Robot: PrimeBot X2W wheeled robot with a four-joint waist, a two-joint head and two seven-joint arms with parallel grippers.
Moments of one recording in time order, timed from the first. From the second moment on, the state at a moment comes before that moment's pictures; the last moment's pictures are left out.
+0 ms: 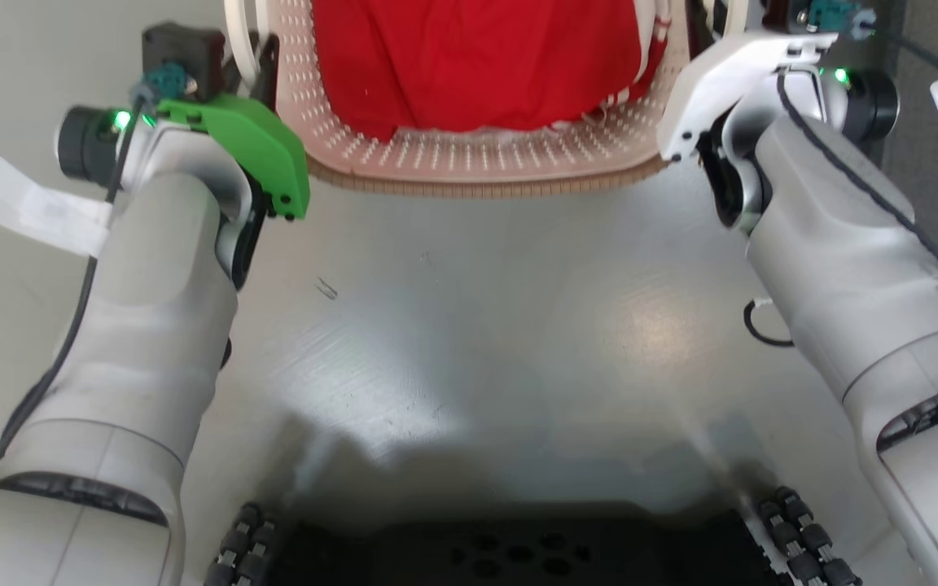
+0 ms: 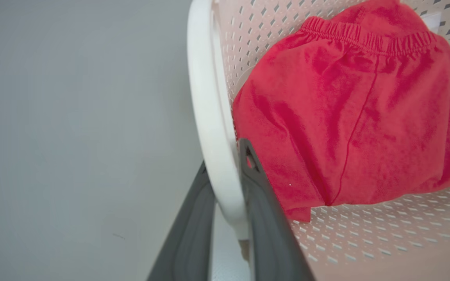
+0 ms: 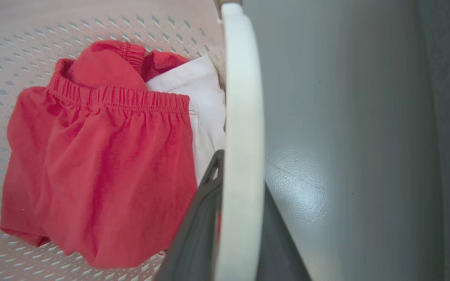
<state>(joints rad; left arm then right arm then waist) -1.05 -0.01 -0.45 1.07 -0.36 -0.09 -0.21 -1.07 -0.05 0.54 1.09 0.52 -0.12 -0.18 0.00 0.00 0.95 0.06</state>
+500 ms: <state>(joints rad) -0.94 -0.02 -0.49 1.13 -0.41 -0.10 -0.22 -0.94 -0.04 0.59 1.12 0.58 -0.10 -0.19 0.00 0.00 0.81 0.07</state>
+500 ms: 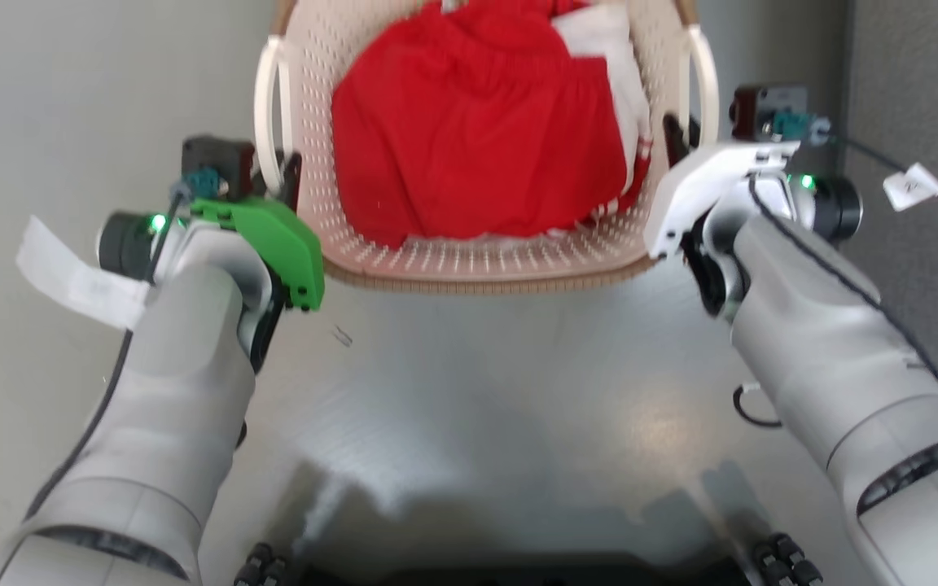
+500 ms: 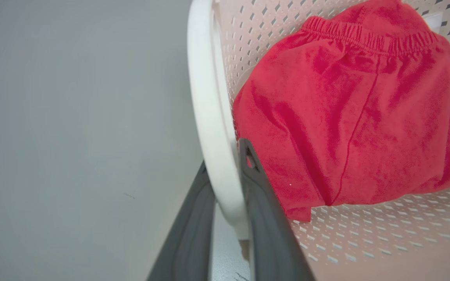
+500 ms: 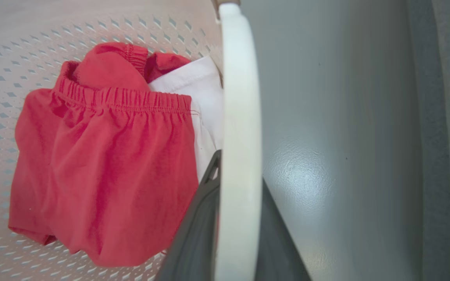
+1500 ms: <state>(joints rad) -0.59 -0.02 -0.59 1.19 -0.53 -0.12 -0.15 -0.58 -0.03 0.73 1.13 0.75 -0.06 -0.08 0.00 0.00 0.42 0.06</state>
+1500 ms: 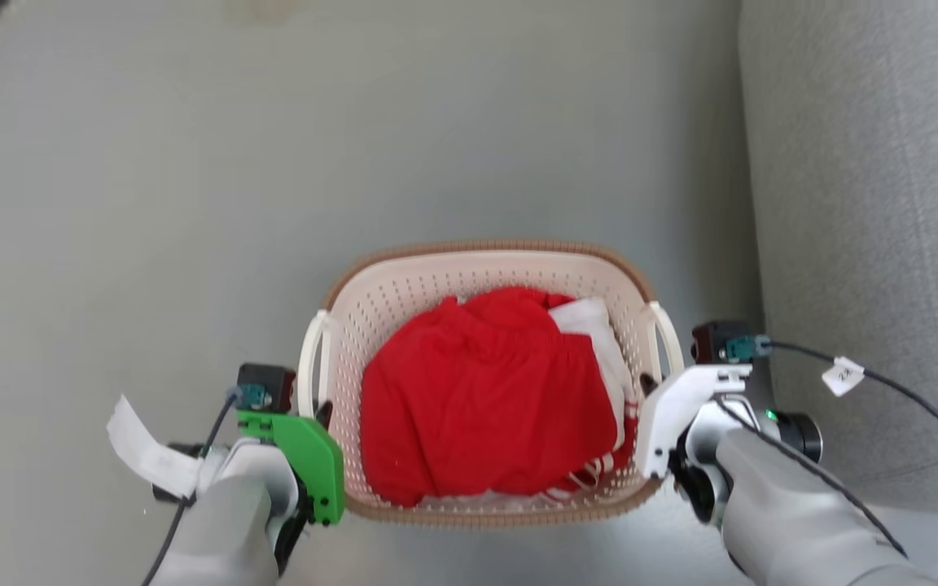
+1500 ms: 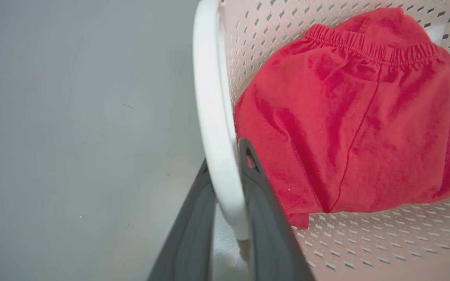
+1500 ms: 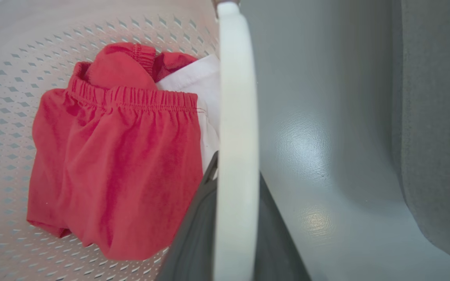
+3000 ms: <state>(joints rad) -0.36 -0.01 -0.68 1.16 -0.64 -0.06 -0.05 -0.33 -0.03 0.89 1.06 0.90 -0.11 -0.01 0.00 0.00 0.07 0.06</state>
